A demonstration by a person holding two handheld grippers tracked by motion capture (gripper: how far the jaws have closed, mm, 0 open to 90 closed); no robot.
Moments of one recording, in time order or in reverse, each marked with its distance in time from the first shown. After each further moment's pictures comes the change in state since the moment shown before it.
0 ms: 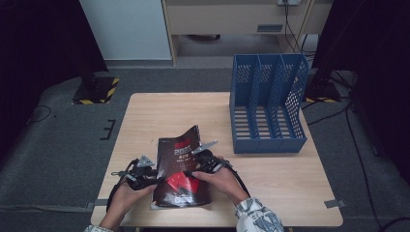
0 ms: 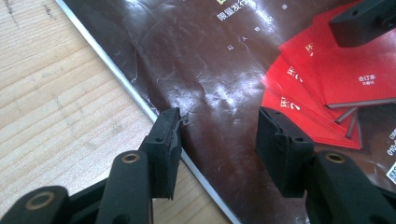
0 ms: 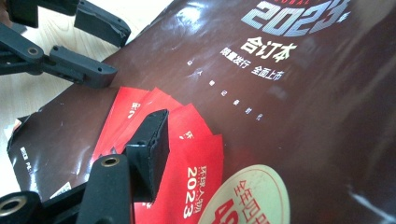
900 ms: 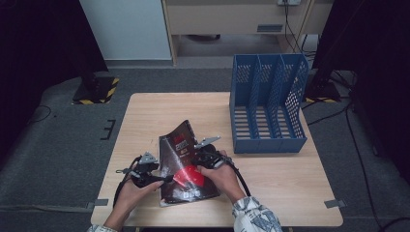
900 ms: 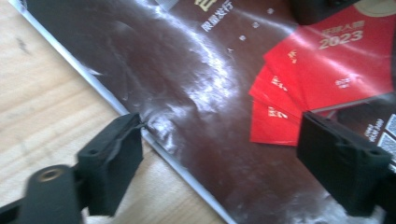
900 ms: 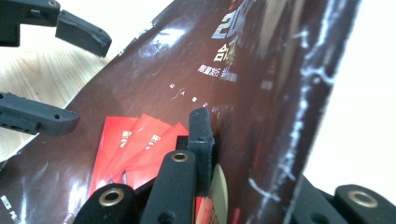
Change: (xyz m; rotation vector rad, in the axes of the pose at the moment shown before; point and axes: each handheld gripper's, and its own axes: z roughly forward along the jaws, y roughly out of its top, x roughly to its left) left arm -0.001 0.010 0.011 -0.097 -0.057 -0.031; right arm -0.004 0.013 -0.016 -0.051 -0.133 -0.009
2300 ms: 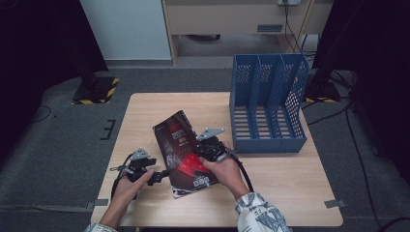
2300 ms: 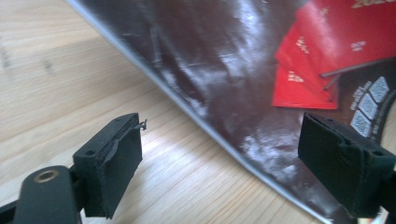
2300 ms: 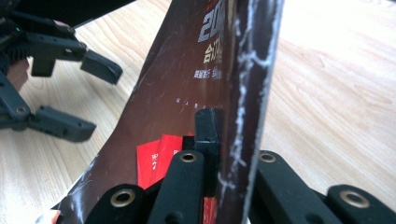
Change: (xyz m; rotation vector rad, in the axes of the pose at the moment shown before) left arm 0.019 0.001 -0.002 -0.104 -0.066 -0.048; right arm 0.002 0.028 -0.037 -0.119 -0.060 -0.087
